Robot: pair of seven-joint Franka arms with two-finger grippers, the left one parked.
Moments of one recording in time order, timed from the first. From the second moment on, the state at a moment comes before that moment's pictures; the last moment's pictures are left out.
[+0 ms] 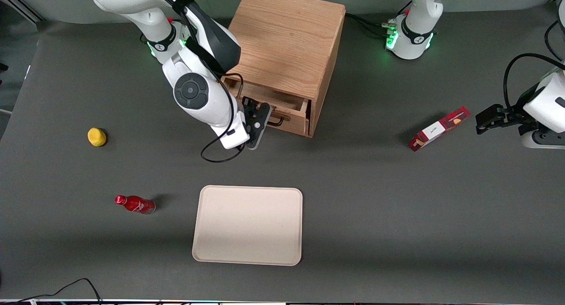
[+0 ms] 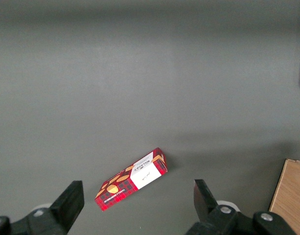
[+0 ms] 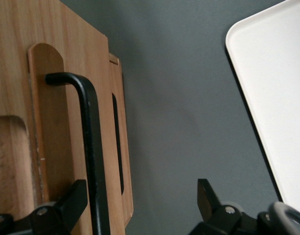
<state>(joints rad) 0.28 0.38 0.39 -1.66 0.11 1.95 -0.55</state>
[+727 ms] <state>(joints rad) 0.28 0.35 0.43 -1.71 0.11 1.95 -0.51</state>
